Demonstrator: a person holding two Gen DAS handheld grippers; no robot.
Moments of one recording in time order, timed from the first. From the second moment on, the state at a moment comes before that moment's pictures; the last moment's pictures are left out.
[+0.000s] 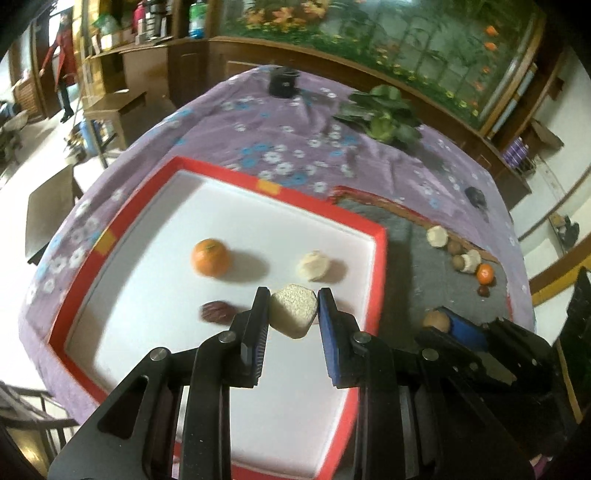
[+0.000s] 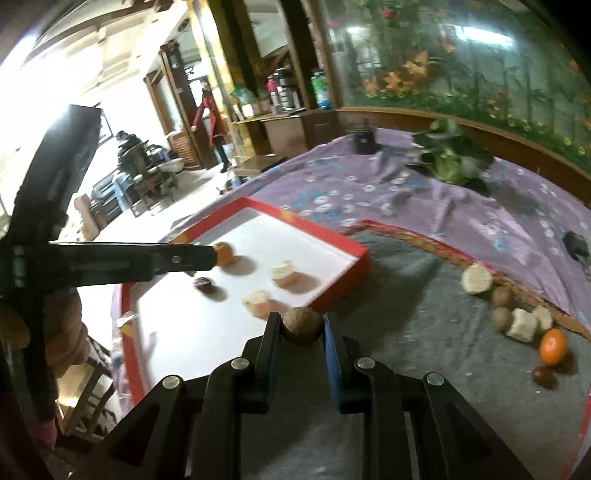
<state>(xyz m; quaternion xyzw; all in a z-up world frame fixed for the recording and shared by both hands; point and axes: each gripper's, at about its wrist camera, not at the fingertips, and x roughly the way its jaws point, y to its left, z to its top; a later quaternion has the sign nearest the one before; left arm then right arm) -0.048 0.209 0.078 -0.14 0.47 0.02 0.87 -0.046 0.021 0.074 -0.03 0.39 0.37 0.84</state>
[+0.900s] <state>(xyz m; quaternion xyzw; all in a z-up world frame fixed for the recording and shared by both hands) -0.028 0.269 0.029 -0.16 0.49 0.09 0.85 -0.054 0.110 0.041 -0.09 0.43 0.42 0.79</state>
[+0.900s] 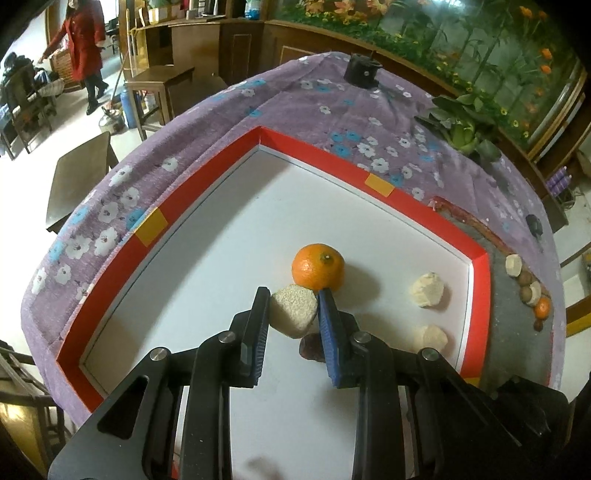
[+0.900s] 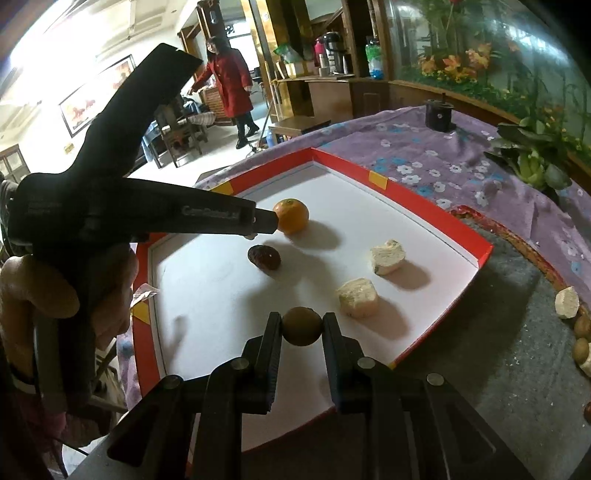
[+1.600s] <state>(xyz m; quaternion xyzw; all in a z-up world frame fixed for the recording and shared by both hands) -0.024 0.260 0.035 -0.16 0.48 0.09 0.86 -0.055 0.103 0.043 -0.07 0.42 0.42 0.80</state>
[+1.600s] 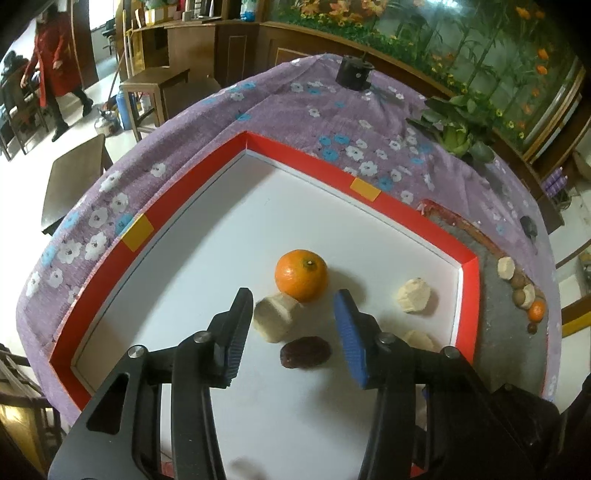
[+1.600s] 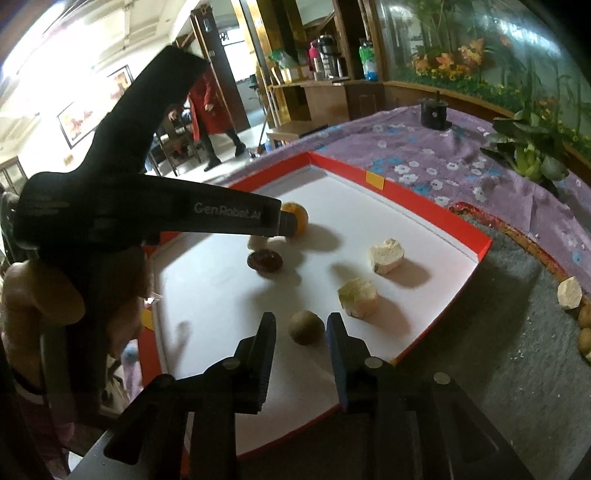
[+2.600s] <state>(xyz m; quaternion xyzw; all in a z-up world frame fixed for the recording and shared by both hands) -0.027 0.093 0.068 -0.06 0.46 -0.01 0.89 -0.054 -0.069 0.074 -0.01 0.38 0.24 0.89</state>
